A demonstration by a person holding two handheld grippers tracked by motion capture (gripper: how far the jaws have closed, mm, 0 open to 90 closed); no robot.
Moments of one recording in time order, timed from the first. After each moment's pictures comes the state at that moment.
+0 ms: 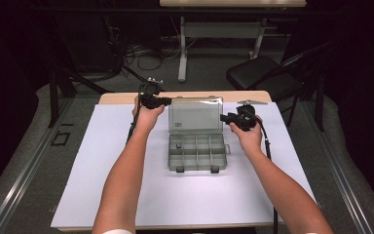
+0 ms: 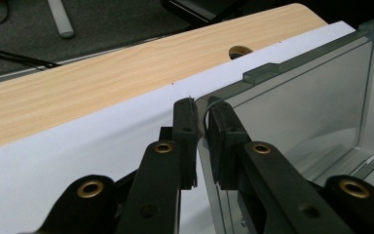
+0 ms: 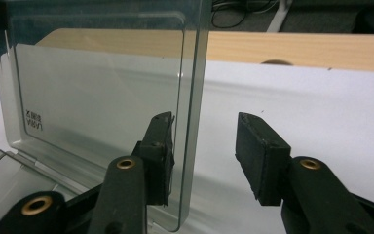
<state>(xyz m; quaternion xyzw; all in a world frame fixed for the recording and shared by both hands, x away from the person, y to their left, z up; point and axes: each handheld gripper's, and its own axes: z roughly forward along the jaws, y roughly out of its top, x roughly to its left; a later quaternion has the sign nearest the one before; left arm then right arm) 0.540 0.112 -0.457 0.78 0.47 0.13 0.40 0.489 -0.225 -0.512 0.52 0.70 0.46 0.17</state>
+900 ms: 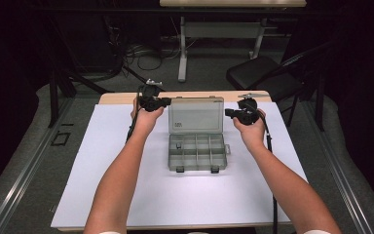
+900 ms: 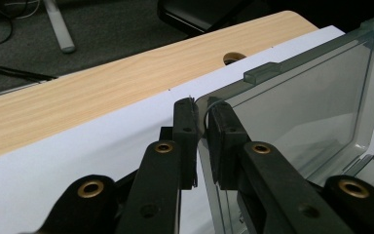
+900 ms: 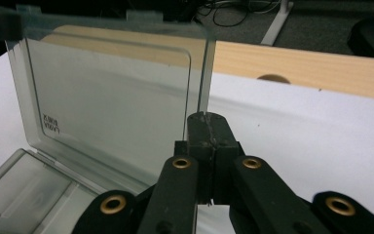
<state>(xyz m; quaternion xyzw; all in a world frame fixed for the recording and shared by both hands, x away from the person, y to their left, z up) 0.528 0.115 -0.456 0.77 0.45 0.14 0.42 0.487 -0.224 -0.479 0.50 0.72 0.45 0.18</state>
